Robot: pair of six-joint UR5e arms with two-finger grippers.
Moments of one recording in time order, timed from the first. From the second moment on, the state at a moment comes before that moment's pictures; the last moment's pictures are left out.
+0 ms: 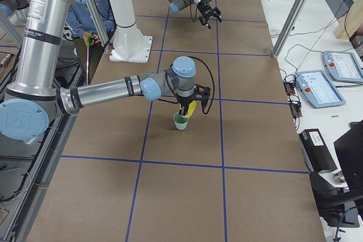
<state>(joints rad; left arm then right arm) -0.57 -2.09 -1.46 -2.80 -1.47 -0.31 1.20 -1.83 2.03 -1.36 2.32 0.73</state>
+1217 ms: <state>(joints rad) -0.57 -2.05 -1.47 -2.81 -1.47 -0.31 1.16 -1.82 1.98 -1.36 2.33 0.68</state>
